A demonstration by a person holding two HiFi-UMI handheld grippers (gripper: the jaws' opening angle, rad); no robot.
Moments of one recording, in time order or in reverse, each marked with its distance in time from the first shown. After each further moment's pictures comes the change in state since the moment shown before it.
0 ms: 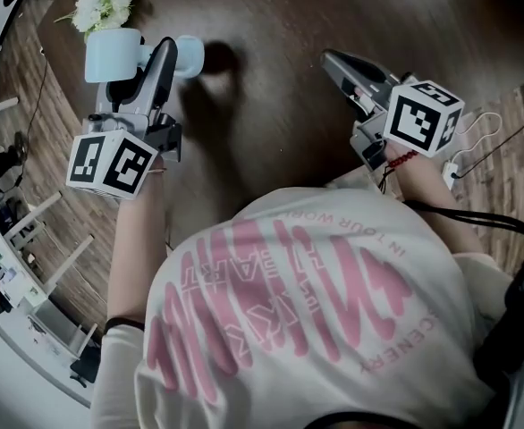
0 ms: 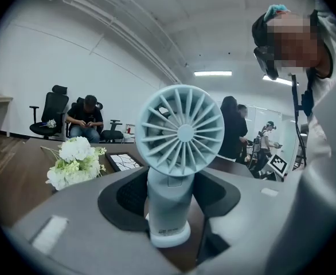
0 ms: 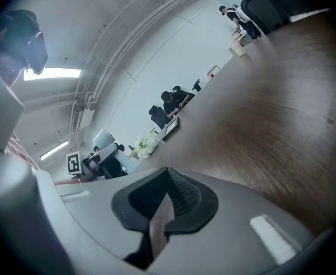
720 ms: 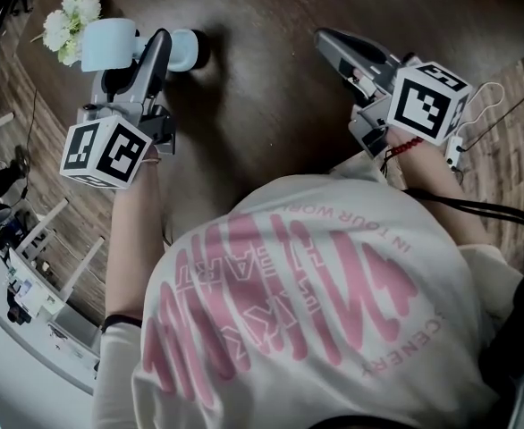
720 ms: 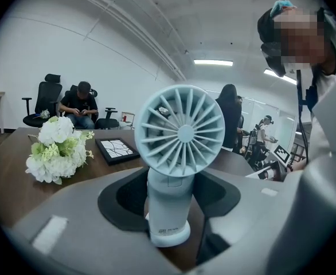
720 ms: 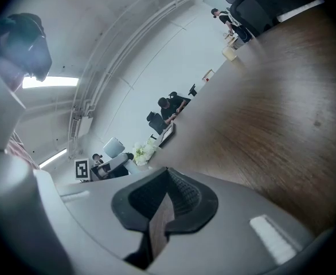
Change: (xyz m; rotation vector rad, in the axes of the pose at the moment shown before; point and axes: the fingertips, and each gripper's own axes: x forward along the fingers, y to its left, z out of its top) left arm 0.048 -0.004 -0.029 -0.013 0.103 -0.053; right arm -0.010 -0.017 0.017 0.065 -0.063 0.019
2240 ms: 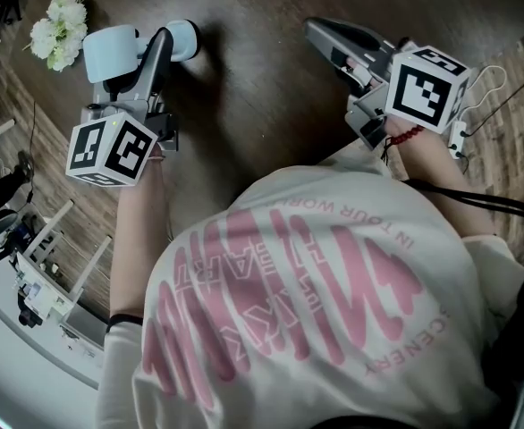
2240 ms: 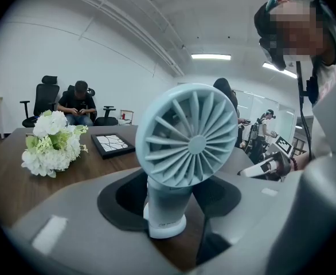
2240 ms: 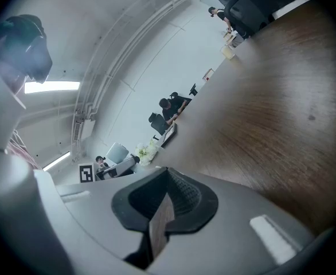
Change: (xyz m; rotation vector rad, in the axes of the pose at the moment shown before) left arm 0.008 -0.012 -0.017 0.031 0.041 0.009; right arm -0.004 0.004 -0.002 0.026 -0.005 0.036
